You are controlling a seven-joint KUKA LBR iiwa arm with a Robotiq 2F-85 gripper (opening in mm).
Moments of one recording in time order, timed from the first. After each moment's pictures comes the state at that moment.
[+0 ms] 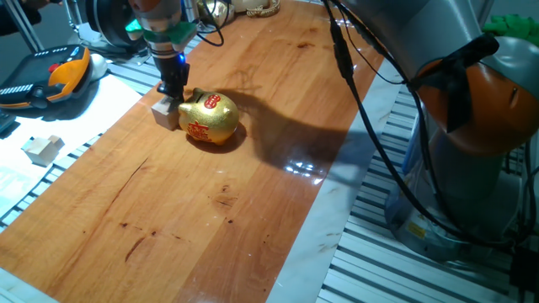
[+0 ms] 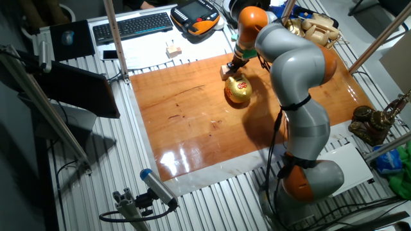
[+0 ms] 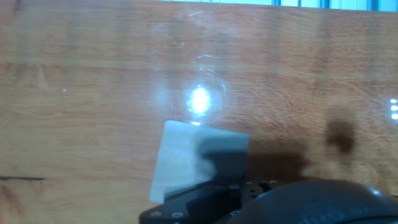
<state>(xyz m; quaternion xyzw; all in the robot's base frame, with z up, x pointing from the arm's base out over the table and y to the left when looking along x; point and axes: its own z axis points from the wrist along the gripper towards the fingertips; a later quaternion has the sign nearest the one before) 0.699 -0.043 0.062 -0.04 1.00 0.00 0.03</state>
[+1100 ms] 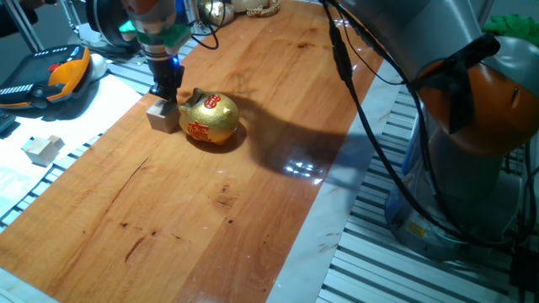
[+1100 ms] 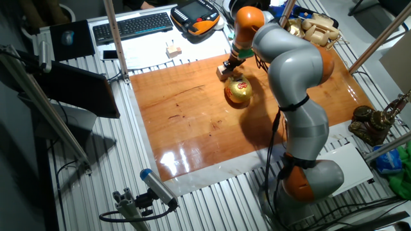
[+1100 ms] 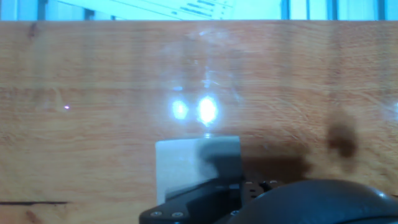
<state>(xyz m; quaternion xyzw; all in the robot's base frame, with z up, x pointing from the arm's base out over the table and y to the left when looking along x) 0.714 -0.017 0.062 -0.02 1.00 0.01 0.04</state>
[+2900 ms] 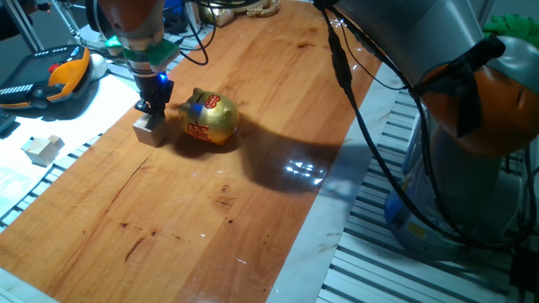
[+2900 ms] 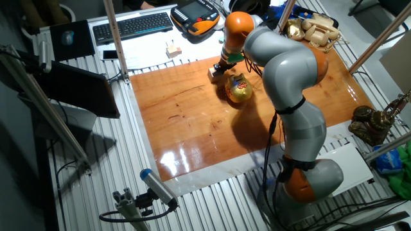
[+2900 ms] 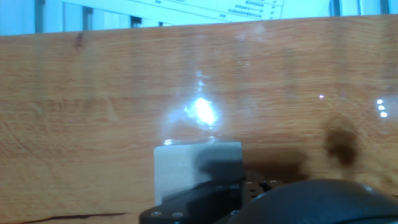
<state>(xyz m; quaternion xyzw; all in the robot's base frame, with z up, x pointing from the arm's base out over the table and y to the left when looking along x) 0.709 0.035 0.056 0.01 1.00 0.01 0.05</state>
